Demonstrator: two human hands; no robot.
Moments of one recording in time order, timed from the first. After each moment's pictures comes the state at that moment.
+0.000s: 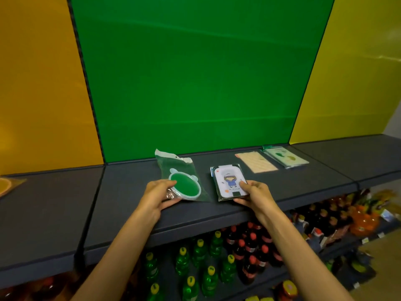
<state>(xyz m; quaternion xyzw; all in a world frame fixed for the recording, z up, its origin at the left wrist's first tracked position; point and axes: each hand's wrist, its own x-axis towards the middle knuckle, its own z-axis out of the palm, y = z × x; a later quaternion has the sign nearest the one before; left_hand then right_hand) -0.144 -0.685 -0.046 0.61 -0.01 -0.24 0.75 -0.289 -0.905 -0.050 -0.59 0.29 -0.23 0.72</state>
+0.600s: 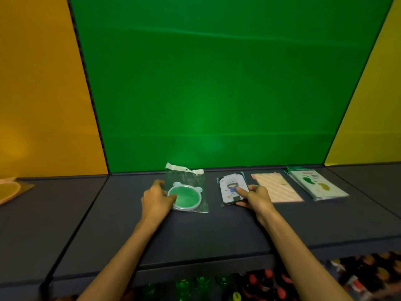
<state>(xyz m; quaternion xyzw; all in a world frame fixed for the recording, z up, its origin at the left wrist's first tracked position) -0.076 -0.738 -0.068 0.90 -0.07 0.05 0.43 -0.174 -1.002 -0.063 -0.65 0.28 -0.16 0.69</state>
